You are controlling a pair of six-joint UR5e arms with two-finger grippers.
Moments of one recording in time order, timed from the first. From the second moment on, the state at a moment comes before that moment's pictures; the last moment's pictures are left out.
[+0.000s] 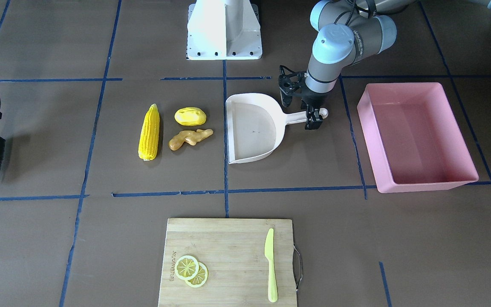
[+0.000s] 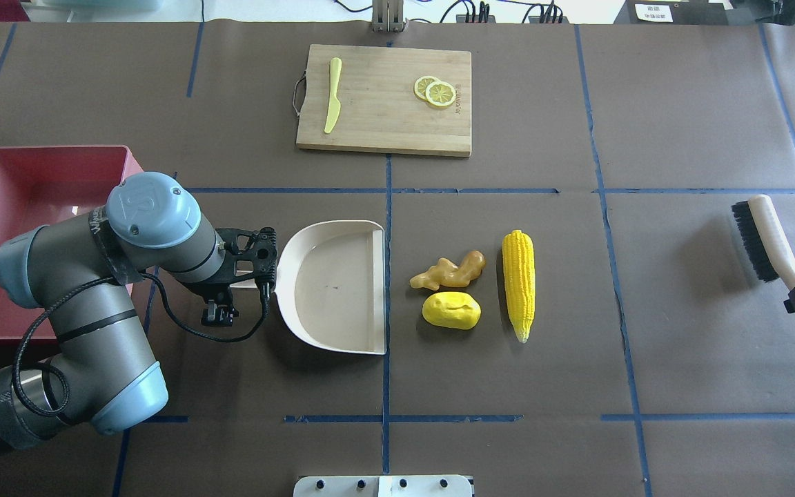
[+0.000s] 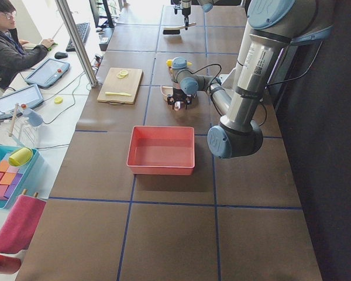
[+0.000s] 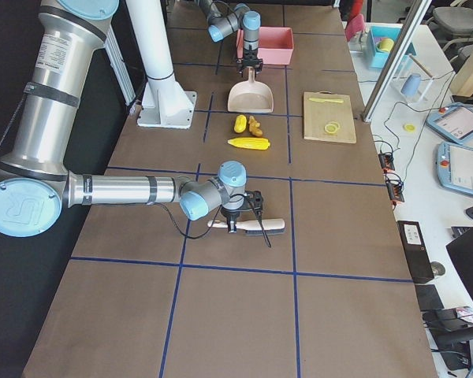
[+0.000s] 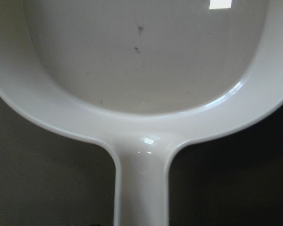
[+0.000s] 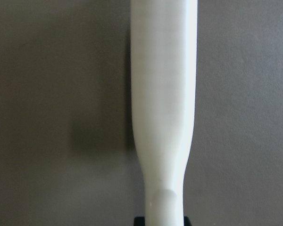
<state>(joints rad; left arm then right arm) -0.55 -1.97 -1.82 -1.60 -1.94 0.36 1.00 -1.86 1.78 -1.04 2.19 0.60</state>
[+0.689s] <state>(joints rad) -0.59 -1.98 -1.85 -1.53 -1.94 0.37 1.00 -1.86 1.78 -1.04 2.19 0.60</state>
